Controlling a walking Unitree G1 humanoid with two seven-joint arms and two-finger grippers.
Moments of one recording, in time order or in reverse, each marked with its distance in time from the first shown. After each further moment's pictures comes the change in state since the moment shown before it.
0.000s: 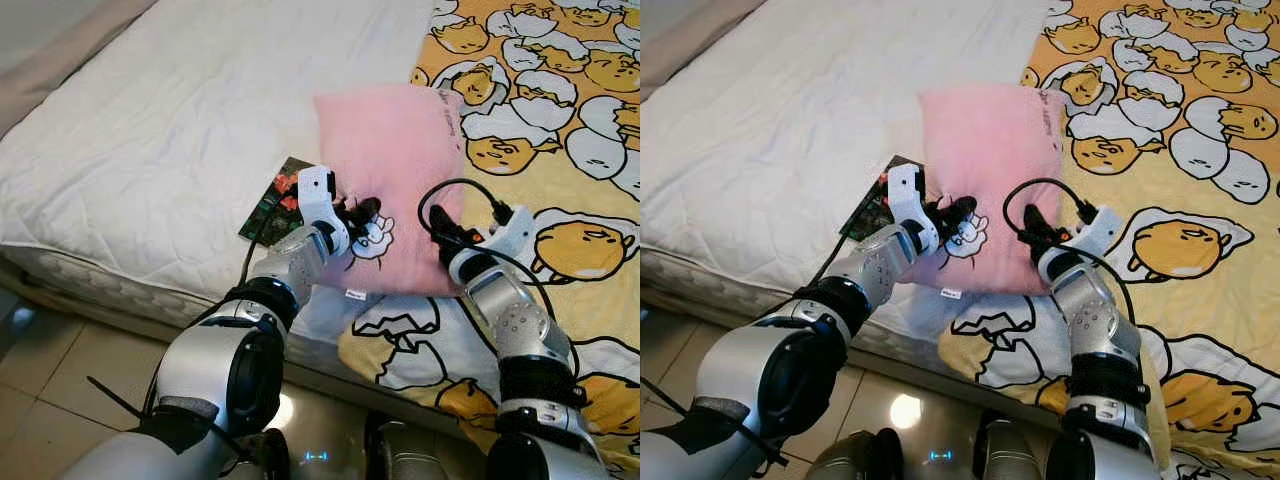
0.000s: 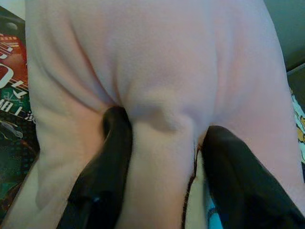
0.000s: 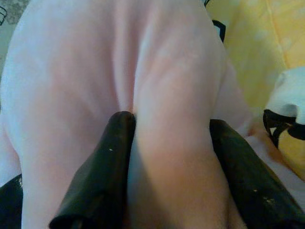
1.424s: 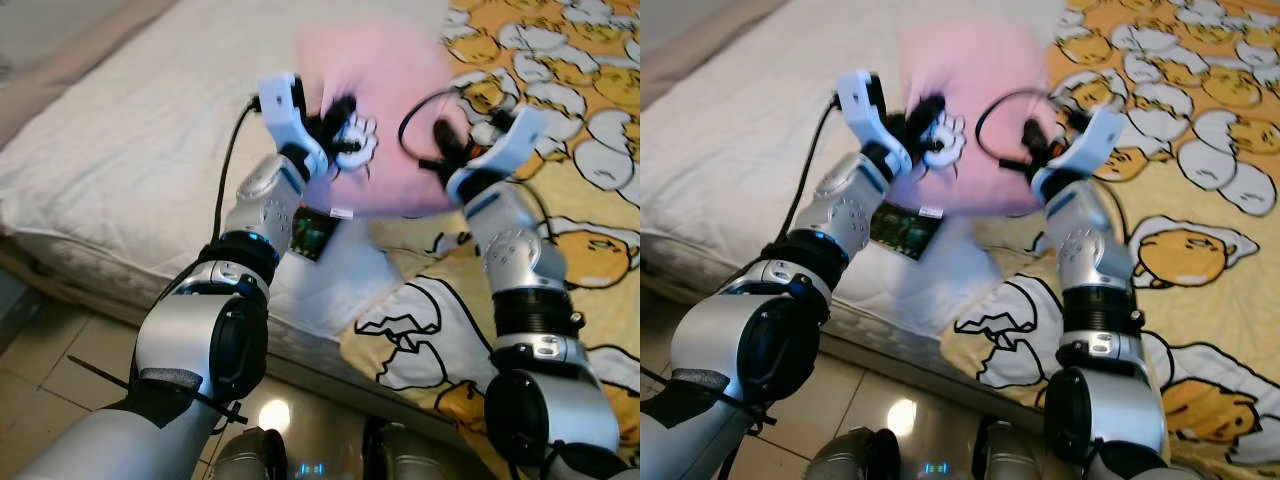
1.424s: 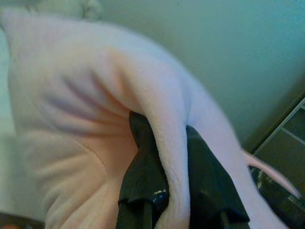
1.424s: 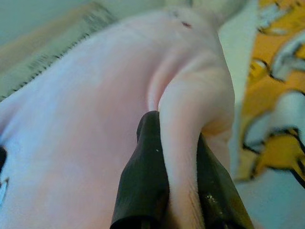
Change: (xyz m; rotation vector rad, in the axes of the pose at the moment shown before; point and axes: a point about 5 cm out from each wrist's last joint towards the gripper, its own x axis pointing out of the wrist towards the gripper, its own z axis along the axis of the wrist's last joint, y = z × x) left arm -0.014 -0.010 0.111 0.185 -0.437 -0.160; right arm 0.025 0.086 0.074 -0.280 -0.258 0.207
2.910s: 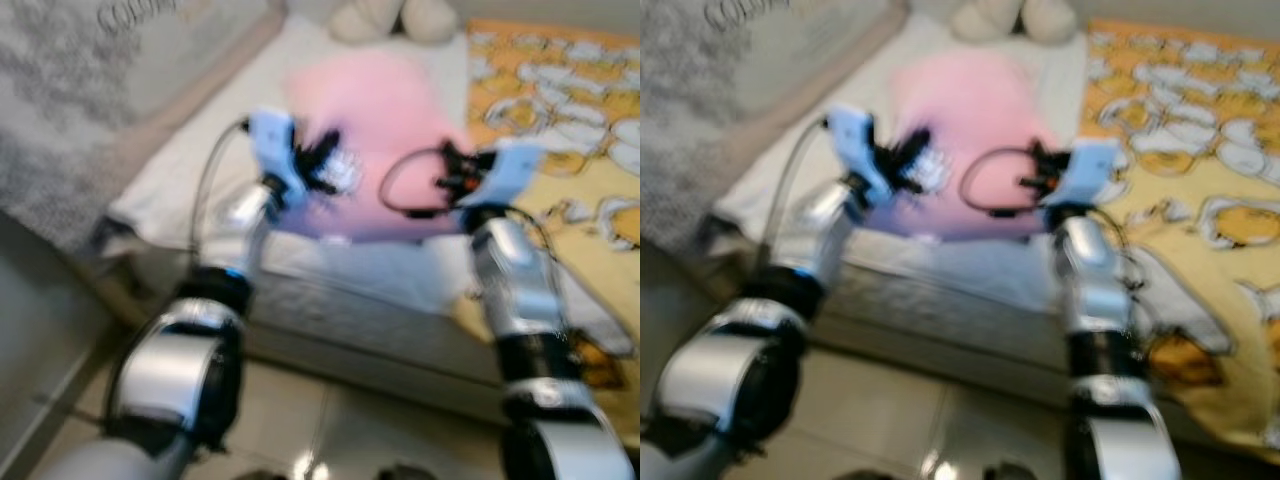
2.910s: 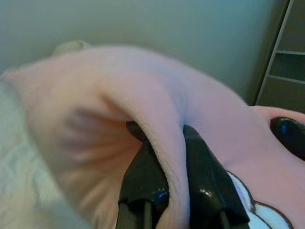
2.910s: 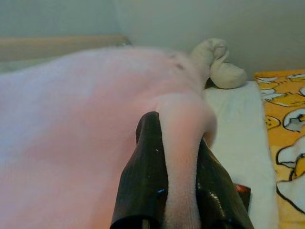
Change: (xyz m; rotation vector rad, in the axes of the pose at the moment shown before) left arm -0.030 0.011 -0.027 0.223 0.084 -0.073; right arm -0.032 -0.025 -0.022 -0.382 -0.073 -0.034
